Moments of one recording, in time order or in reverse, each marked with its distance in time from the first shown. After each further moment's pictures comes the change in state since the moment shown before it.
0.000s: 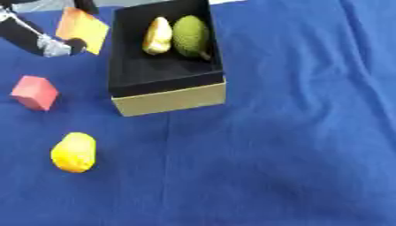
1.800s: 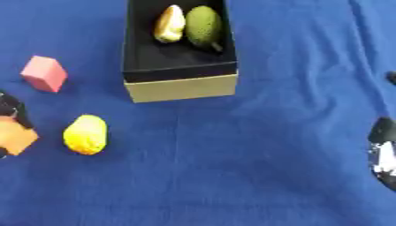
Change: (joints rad) left arm 0.555 0.188 -0.041 -0.177 -0.181 -0.105 0.013; right arm 0.175 0.045 0.006 0.000 0.244 0.051 -0.180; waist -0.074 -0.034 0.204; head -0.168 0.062
